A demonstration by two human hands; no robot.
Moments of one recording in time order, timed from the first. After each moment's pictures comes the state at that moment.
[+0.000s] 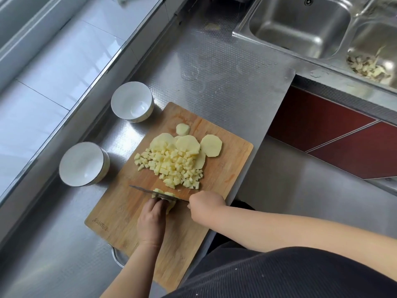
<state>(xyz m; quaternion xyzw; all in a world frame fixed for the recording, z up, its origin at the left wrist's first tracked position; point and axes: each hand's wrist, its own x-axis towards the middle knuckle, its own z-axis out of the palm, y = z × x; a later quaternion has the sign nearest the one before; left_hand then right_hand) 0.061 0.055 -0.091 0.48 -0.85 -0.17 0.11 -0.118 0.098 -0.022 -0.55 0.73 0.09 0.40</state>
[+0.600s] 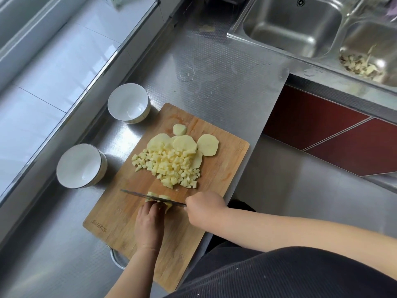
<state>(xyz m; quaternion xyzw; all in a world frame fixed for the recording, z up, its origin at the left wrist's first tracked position) 0.067 0.063 -0.090 0.50 -0.85 -0.15 0.11 -0.119 0.111 -0.001 -0.60 0.71 0.06 0.36</state>
